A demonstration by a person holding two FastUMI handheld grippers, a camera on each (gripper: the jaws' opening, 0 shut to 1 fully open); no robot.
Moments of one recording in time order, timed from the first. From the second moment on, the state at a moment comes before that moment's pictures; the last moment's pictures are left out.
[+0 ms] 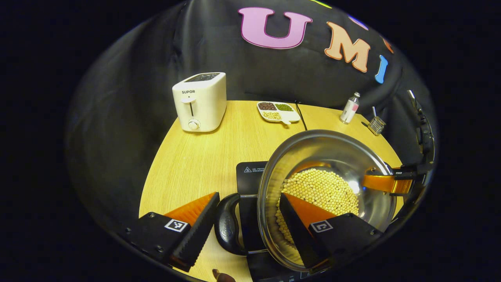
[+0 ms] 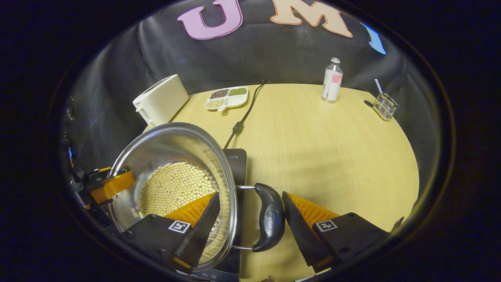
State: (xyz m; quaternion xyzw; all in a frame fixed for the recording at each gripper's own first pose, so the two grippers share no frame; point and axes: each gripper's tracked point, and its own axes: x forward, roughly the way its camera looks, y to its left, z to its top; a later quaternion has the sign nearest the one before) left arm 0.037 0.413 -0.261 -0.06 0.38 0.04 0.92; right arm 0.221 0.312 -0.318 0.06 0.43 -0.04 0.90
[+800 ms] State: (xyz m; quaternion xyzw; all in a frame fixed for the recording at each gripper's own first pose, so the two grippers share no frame) left arm 0.053 0.427 -0.170 0.08 0.27 0.09 0.96; right arm 0.233 0.306 -0.250 0.06 0.36 -0.02 0.93
